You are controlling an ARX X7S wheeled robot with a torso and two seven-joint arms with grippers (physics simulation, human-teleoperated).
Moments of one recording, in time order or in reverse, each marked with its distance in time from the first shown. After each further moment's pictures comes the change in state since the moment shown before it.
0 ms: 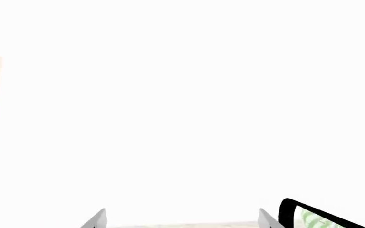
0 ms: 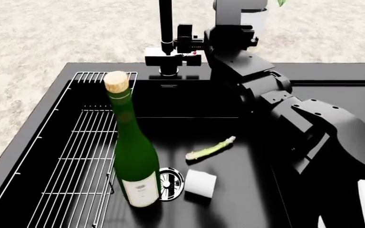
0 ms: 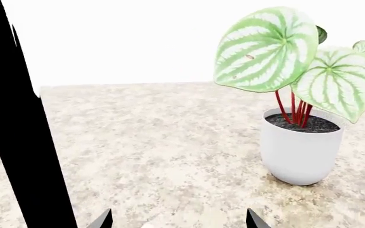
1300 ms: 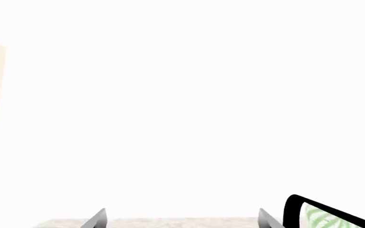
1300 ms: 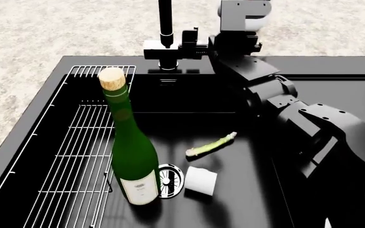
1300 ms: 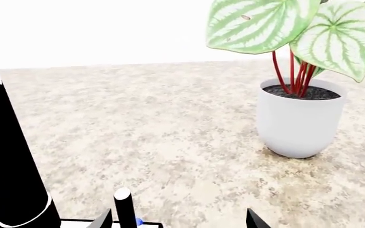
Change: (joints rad) left arm 0.021 0.008 -0.033 -0.004 0.000 0.010 -0.023; right arm -0.021 0.044 0.010 -0.051 -0.004 0.015 0.010
